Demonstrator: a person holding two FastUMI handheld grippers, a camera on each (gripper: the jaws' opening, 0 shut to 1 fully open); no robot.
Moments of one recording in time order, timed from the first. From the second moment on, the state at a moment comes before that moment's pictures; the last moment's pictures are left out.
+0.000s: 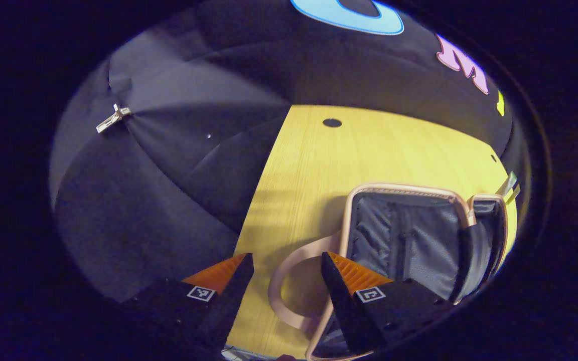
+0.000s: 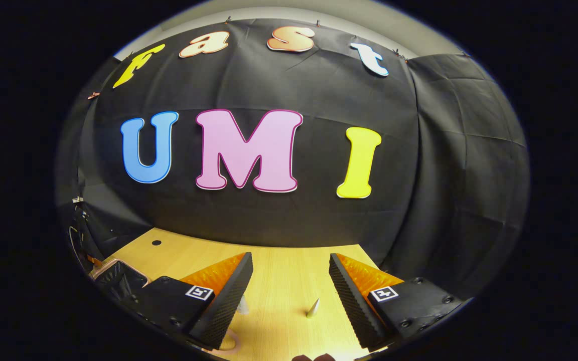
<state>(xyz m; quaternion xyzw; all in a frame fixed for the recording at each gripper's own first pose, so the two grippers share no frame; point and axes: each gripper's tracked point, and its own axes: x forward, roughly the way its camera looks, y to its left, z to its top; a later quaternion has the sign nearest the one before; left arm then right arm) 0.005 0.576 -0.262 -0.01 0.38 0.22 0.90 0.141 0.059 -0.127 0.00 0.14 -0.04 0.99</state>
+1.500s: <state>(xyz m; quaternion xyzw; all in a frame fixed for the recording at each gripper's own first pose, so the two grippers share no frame) 0.261 0.048 -0.272 0.04 0.39 -0.06 0.92 0.138 0.002 -0.346 0.01 0.30 0.09 0.95</state>
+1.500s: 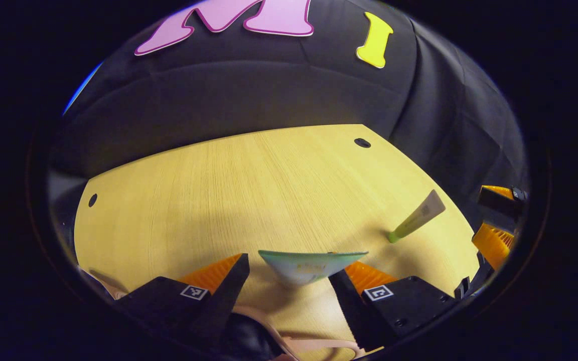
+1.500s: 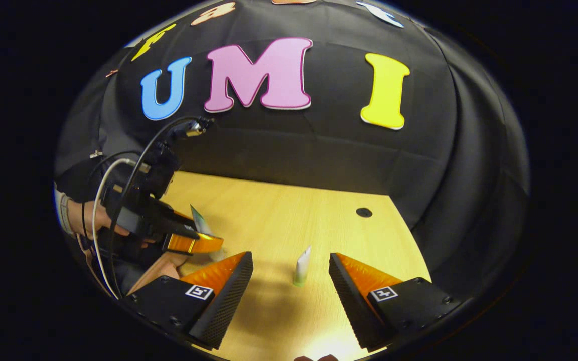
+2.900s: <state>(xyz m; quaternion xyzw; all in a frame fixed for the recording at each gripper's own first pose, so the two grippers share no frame) -0.015 0.209 -0.229 -0.02 0.60 0.06 0.80 0.111 0.134 -0.317 0.10 0.35 0.19 0.91</state>
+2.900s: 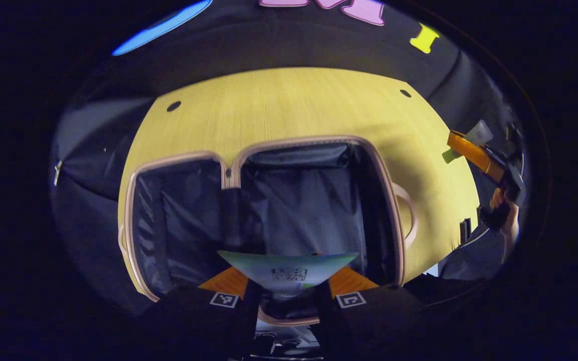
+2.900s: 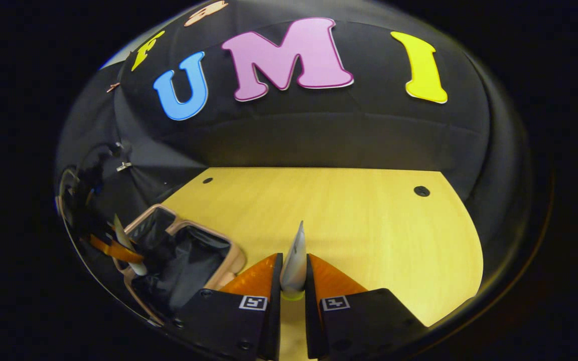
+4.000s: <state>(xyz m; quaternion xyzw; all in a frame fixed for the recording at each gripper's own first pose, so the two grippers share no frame) -0.005 0.326 -0.181 -0.03 0.44 0.13 0.89 -0.065 0.349 -0.425 0.13 0.67 0.18 0.71</state>
